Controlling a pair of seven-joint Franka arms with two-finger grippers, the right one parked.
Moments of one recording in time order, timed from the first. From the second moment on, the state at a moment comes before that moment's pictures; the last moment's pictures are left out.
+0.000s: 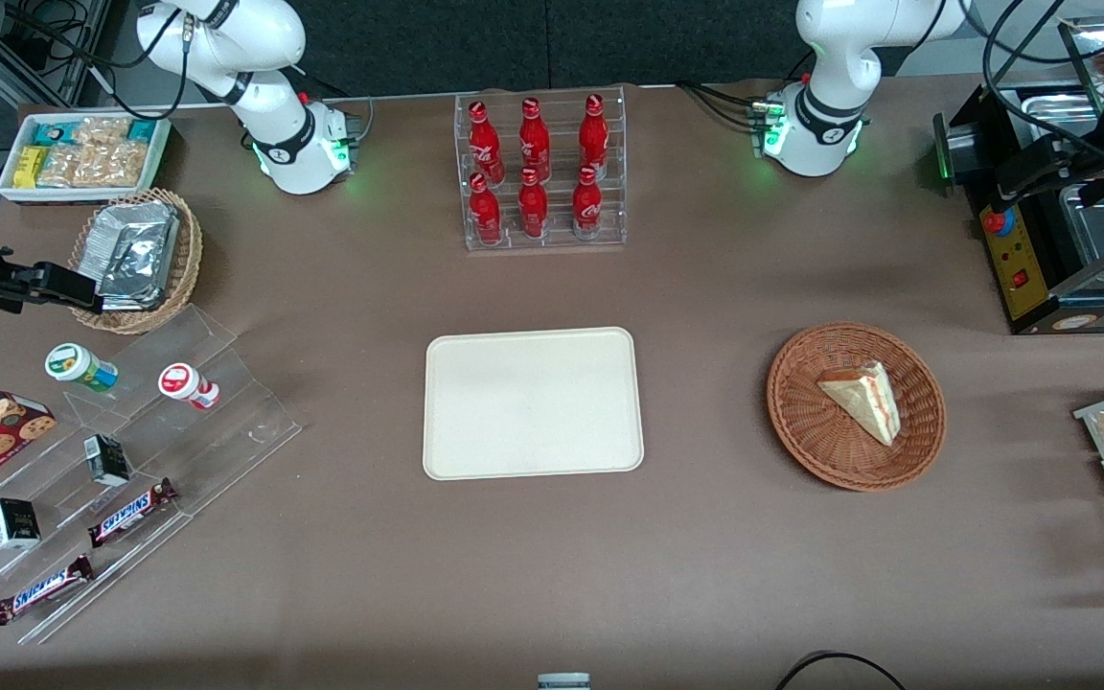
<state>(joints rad) 0.00 -0.08 -0.02 -1.51 -0.04 1.34 -0.10</state>
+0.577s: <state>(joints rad) 0.00 0.06 -0.02 -1.58 0.01 1.43 -0.32</state>
